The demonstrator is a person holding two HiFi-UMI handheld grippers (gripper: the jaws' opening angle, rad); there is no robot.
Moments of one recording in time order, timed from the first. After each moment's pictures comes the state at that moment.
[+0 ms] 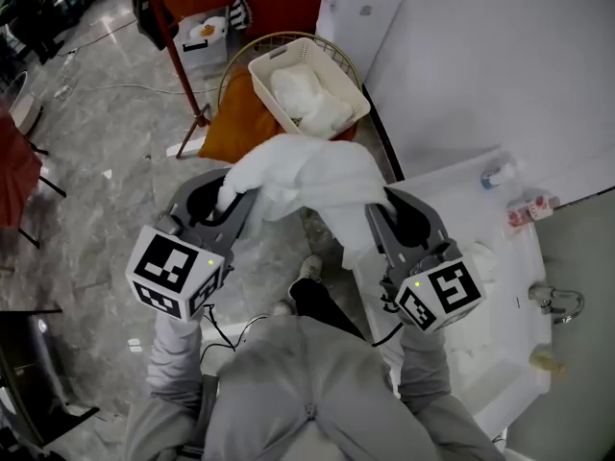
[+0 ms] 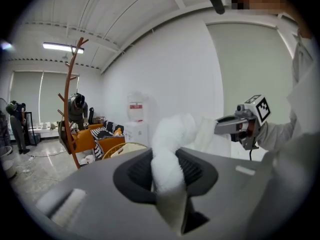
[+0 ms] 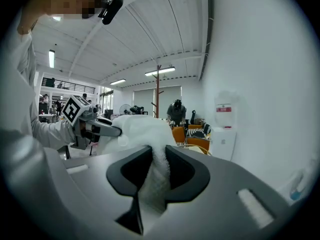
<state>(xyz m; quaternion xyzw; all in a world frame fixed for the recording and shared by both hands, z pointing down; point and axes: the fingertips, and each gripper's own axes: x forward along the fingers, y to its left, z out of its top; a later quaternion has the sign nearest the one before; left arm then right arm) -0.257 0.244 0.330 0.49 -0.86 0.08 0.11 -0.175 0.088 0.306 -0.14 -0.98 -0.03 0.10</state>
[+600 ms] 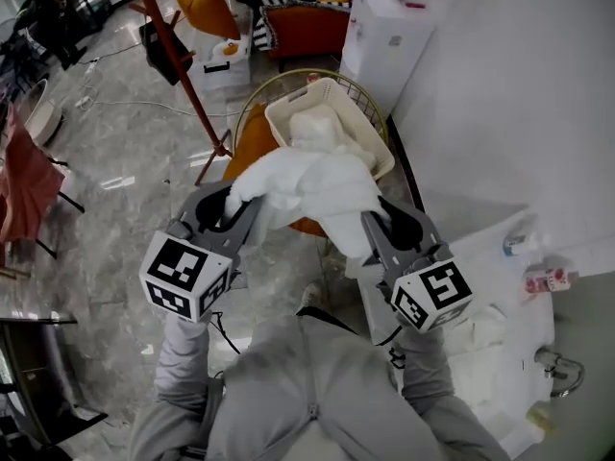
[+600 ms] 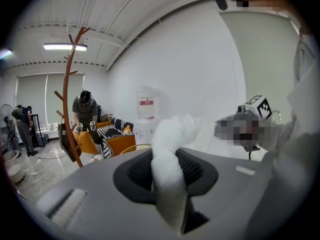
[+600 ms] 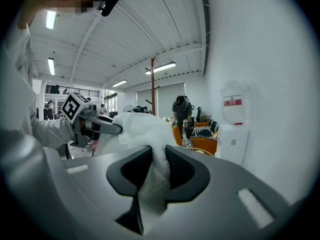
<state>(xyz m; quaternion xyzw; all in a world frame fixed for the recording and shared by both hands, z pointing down) -0.400 0.211 0.337 0.45 -0.88 0.09 0.14 -0.331 0.049 0.329 -0.18 -0.98 0.00 0.11</state>
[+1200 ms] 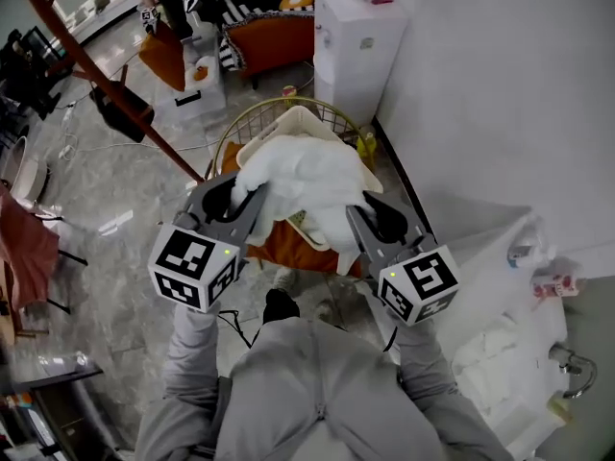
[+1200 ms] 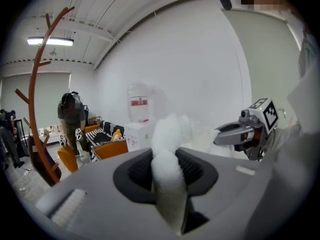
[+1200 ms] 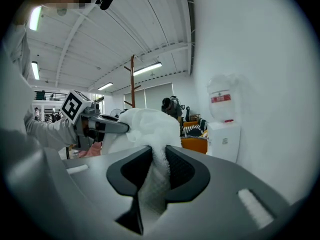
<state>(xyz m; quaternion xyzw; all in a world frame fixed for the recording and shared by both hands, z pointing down) -0.527 0.109 0.335 0.50 -0.85 0.11 0.13 -0.440 -0.013 0.344 -0.13 -0.99 0.04 0.10</state>
